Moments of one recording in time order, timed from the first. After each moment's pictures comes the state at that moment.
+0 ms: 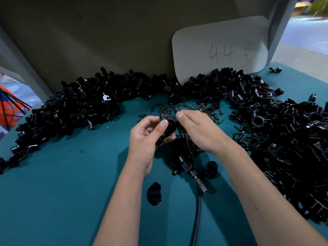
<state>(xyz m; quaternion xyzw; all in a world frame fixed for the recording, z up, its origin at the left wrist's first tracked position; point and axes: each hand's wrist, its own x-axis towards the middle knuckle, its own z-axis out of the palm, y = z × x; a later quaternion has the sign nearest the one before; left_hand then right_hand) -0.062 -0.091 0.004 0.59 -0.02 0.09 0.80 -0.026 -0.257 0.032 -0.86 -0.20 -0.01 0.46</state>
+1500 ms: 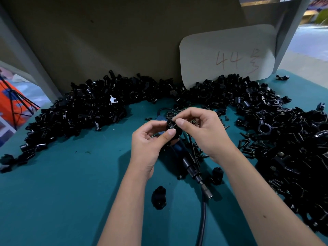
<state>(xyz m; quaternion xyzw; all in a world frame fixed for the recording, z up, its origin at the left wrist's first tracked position) -0.063 -0.084 0.002 0.58 -0.02 0.13 0.80 -0.029 -0.250 0.031 -0.73 -0.24 -0.07 0.64</state>
